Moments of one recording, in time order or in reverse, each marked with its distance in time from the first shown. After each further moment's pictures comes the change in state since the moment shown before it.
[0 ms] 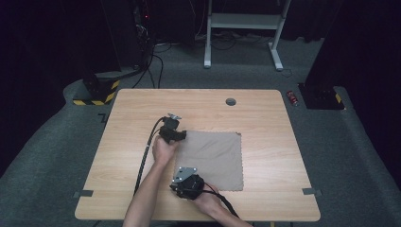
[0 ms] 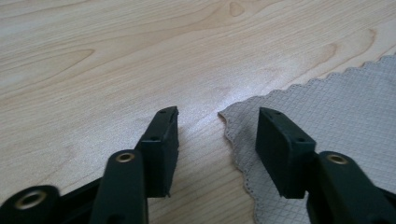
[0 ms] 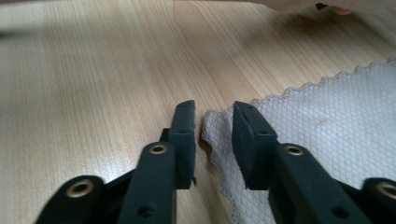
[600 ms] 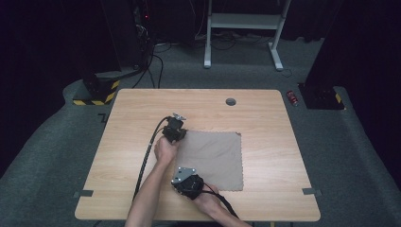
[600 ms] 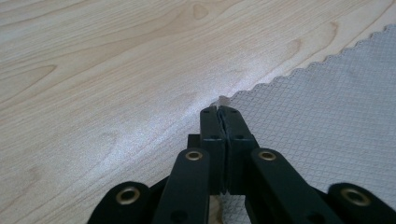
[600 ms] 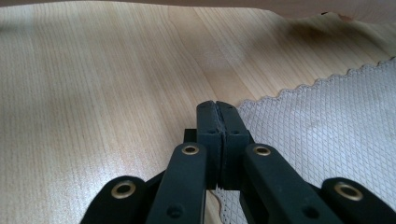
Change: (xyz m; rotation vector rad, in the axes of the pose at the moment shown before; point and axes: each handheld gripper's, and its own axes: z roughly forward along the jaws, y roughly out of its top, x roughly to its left) left arm -0.010 0.004 0.001 0.008 -0.056 0.073; right arm 0.001 0.001 0.000 0.006 -0.031 -0.022
